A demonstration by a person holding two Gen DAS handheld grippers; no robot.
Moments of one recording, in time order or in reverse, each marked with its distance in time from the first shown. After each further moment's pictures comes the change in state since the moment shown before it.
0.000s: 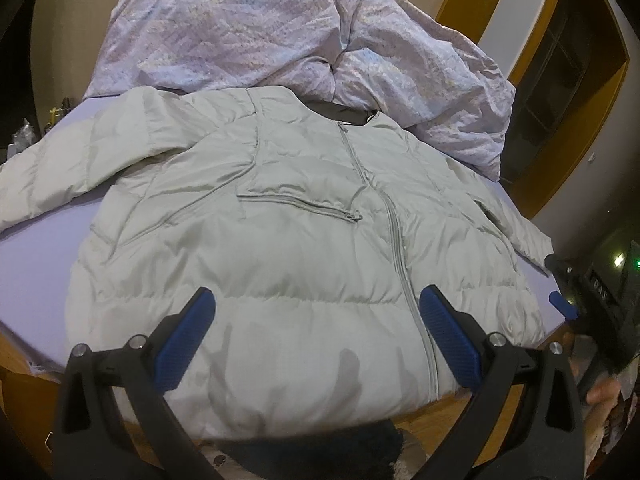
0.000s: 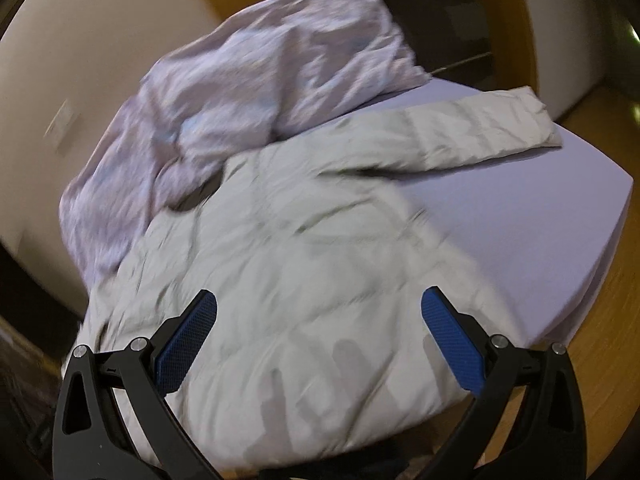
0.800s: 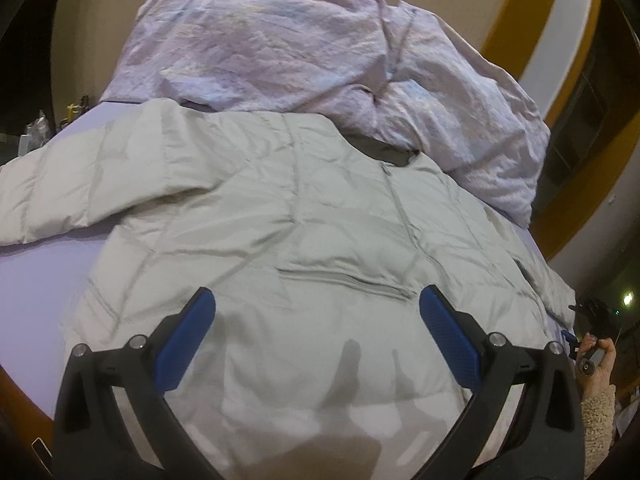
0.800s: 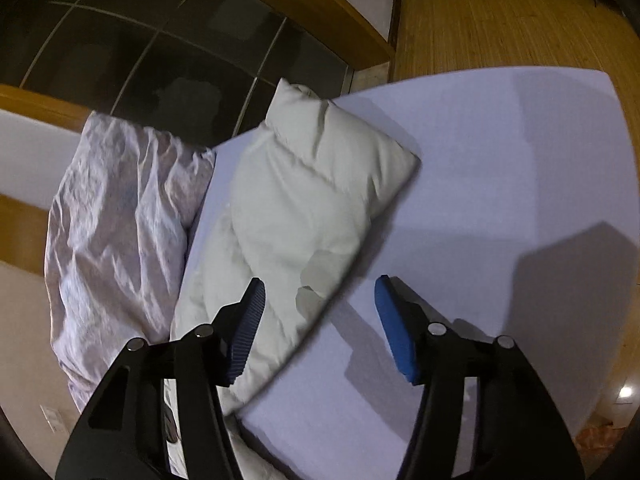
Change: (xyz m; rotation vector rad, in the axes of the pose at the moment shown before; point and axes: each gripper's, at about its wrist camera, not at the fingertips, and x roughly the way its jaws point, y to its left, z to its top) left arm 0.036 0.040 0.045 -0.096 -0.097 0.071; right arm 0.083 -0.228 0.111 0.780 -0.073 -0.106
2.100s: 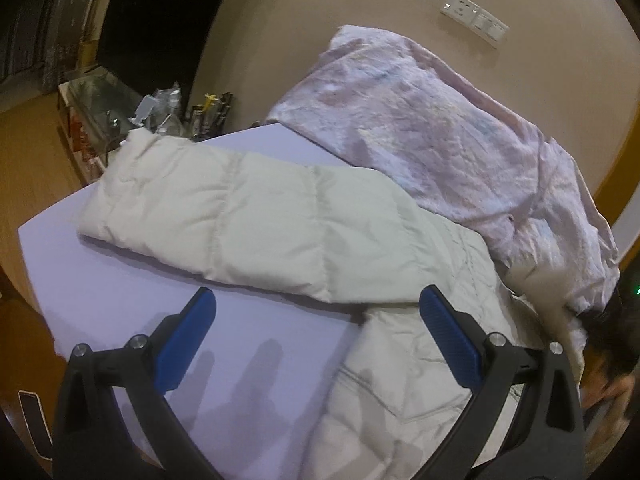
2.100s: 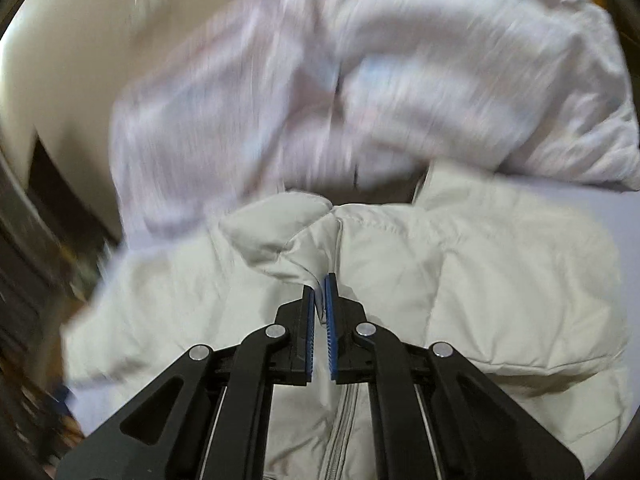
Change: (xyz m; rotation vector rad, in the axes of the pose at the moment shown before) left arm -0.051 0.184 0.016 -0.371 -0.212 0.239; right arm 0.055 0.290 -0.390 -1.264 0.360 0.246
